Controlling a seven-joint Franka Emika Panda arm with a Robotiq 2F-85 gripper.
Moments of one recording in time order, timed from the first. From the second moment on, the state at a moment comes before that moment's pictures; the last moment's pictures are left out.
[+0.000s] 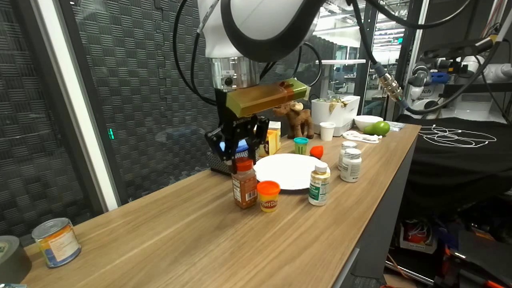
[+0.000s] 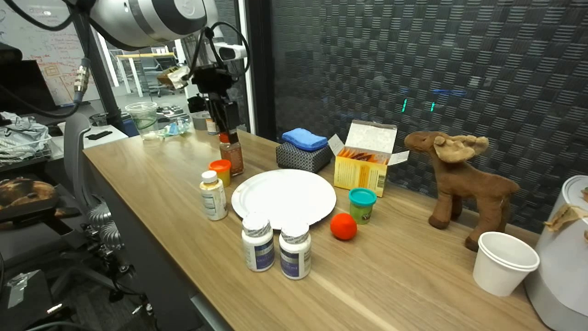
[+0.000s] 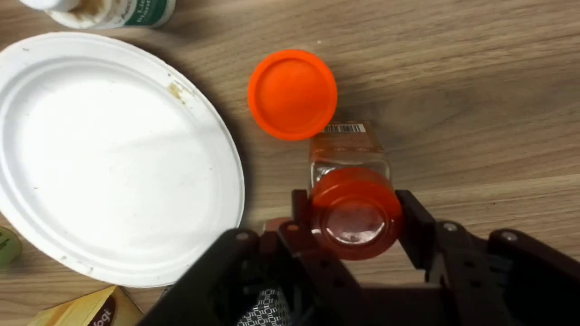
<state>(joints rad) 0.22 0.27 0.09 -1.91 -0.23 2.22 0.59</state>
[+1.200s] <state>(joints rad) 0.15 0.20 0.00 -1.89 -0.31 2.19 0.90</state>
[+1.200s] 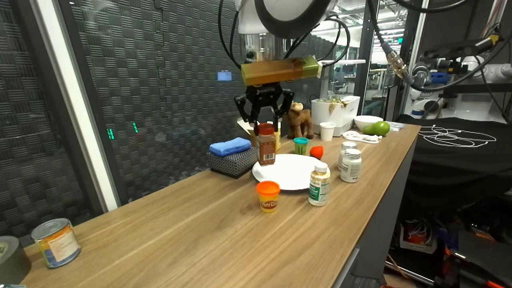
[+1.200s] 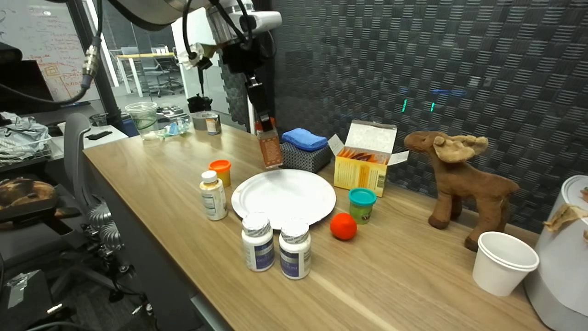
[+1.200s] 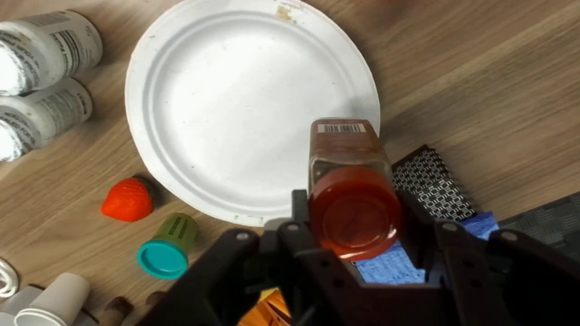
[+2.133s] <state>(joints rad) 0.14 0.28 -0.01 -1.87 -0.28 2.18 0.94</state>
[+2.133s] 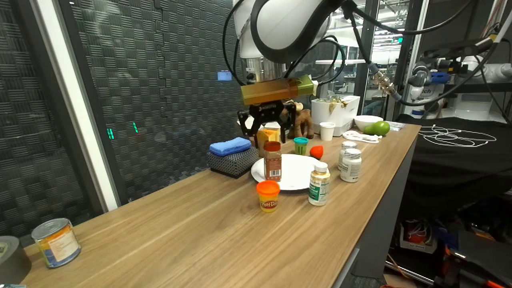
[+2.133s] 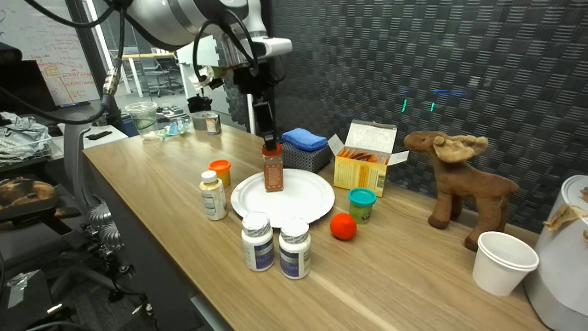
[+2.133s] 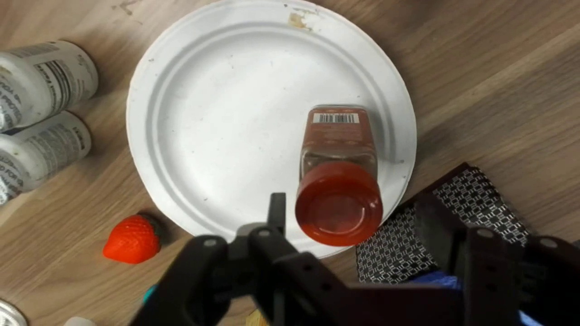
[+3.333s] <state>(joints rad) 0.17 0.21 0.10 -2.07 -0.06 2.17 0.71</state>
